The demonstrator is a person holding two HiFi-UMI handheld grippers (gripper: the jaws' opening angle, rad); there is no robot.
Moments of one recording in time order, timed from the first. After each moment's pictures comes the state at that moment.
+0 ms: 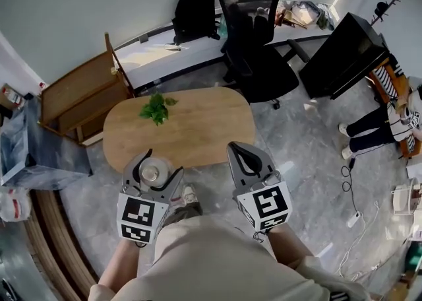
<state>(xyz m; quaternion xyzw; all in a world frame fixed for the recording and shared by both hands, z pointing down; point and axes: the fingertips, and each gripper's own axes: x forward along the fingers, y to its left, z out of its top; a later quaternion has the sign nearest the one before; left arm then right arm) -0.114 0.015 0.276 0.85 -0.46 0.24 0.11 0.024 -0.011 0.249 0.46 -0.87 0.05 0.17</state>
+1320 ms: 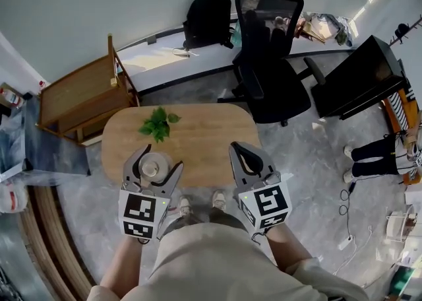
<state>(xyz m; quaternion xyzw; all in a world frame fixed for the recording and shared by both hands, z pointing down) -0.114 -0.140 0.293 0.81 -0.52 0.23 0.13 0.032 -0.171 0.279 0.43 -0.88 0.07 0.18</state>
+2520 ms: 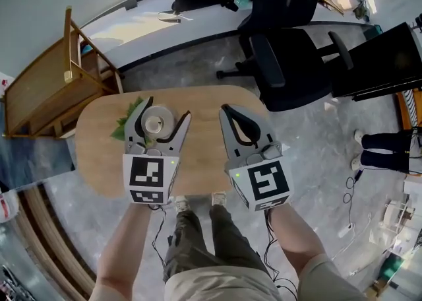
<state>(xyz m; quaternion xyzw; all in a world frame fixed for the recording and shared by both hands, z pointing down) -0.105 -0.378 0.496 0.81 -0.54 0.18 0.12 -0.006 -0.374 0.460 0.43 -0.88 0.06 0.19</state>
